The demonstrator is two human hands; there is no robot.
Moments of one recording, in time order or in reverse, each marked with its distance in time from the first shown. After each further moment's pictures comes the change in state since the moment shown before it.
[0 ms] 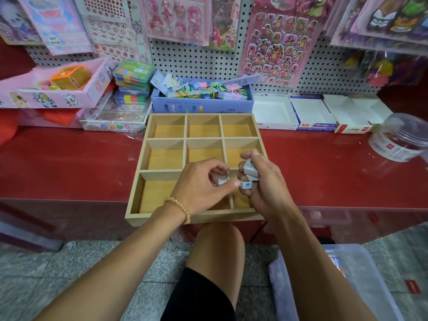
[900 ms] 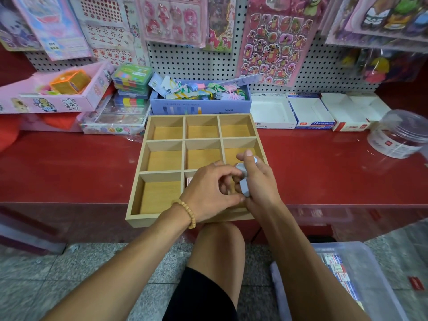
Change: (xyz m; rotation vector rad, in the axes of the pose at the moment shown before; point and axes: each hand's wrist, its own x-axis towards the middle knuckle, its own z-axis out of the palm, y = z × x) left_hand -0.006 0.017 0.006 -0.127 -0.149 0.038; right_hand -0.001 0.009 0.016 -0.093 0.197 -0.024
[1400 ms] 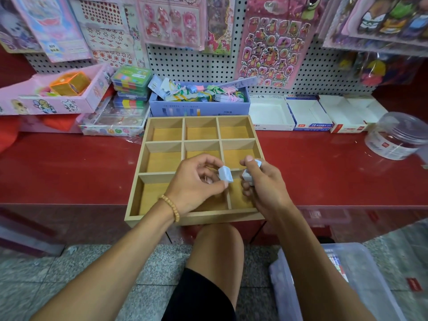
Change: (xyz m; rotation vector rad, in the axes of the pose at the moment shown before) left_hand 0.003 -0.013 -0.017 -0.255 0.123 -0.129; right_hand 0.001 -0.006 -0.019 -0.129 -0.068 -0.021
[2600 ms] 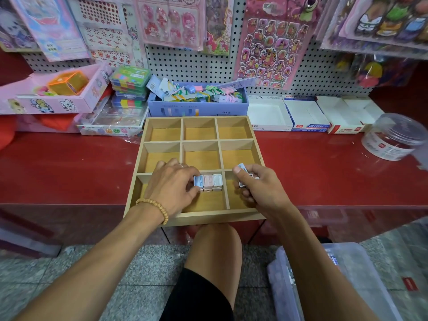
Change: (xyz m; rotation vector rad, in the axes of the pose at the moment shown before) left_hand 0.003 -0.022 -0.028 1.120 -0.015 0.161; right_hand 0.002 0.005 -0.010 -0.173 -0.120 0.038
